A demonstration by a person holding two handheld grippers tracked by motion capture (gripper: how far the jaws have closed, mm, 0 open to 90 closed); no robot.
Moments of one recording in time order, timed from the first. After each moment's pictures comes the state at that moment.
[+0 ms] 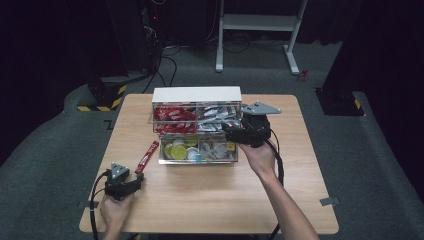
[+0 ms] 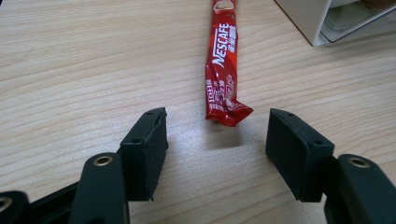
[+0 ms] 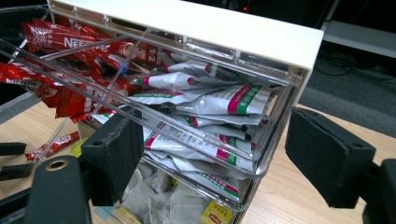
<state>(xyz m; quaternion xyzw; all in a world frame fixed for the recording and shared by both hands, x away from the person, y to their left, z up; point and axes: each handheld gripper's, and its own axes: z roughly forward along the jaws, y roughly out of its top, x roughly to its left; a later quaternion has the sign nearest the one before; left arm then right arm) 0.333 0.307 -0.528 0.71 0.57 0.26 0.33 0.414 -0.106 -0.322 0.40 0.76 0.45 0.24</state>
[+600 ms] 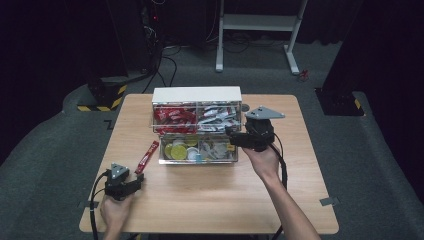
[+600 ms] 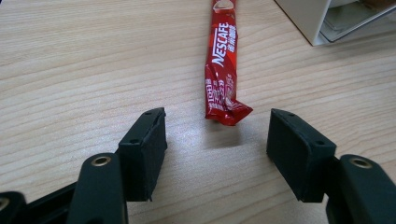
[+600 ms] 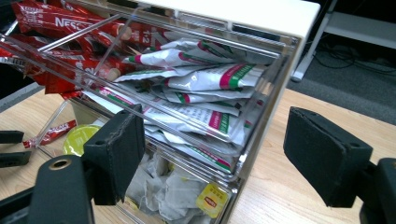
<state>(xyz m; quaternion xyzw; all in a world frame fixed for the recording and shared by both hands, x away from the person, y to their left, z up) 0.333 0.306 -0.529 0.71 0.57 0.26 0.33 0.411 -0.117 -0.332 0.40 0.76 0.45 0.23</state>
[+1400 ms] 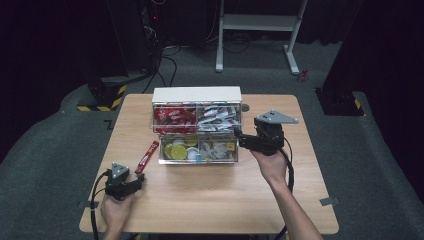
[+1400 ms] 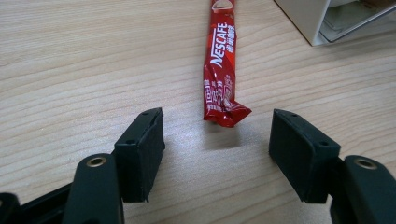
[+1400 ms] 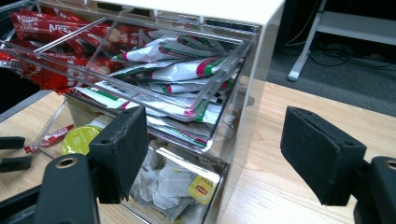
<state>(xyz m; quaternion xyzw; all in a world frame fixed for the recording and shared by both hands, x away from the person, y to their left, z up) 0.334 0.305 -0.529 0.71 0.57 0.26 0.32 0.401 -0.140 -0.335 0.42 0.75 0.46 0.23</state>
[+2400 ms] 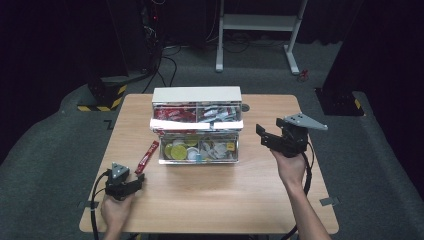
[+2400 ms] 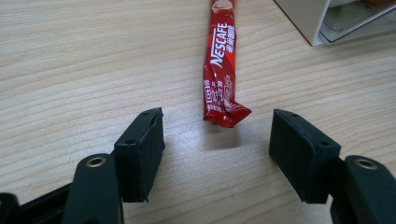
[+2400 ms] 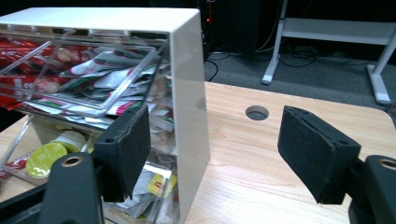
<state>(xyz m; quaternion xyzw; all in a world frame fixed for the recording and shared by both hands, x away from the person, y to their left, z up) 0.334 0.305 -0.529 0.71 0.57 0.26 0.33 0.395 -0.192 -0.335 0.47 0.70 0.48 0.26</state>
